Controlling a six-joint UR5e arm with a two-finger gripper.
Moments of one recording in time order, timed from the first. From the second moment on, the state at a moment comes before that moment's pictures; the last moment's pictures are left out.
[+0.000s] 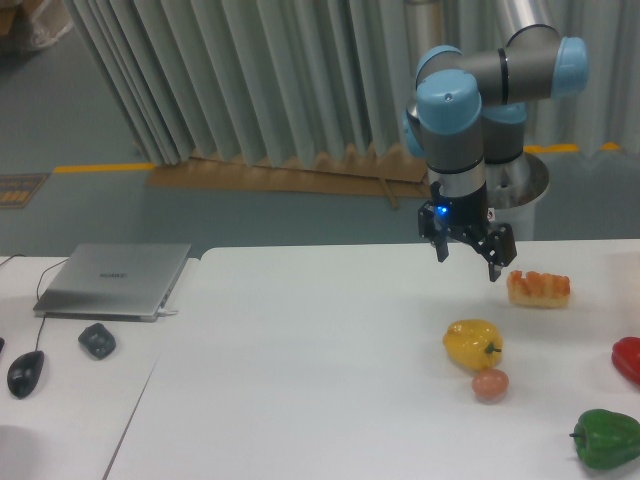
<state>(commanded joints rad) 2.25 -1.67 -1.64 -1.30 1.63 0.66</state>
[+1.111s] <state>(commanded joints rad) 2.26 -1.68 -1.65 -1.31 1.63 0.67</state>
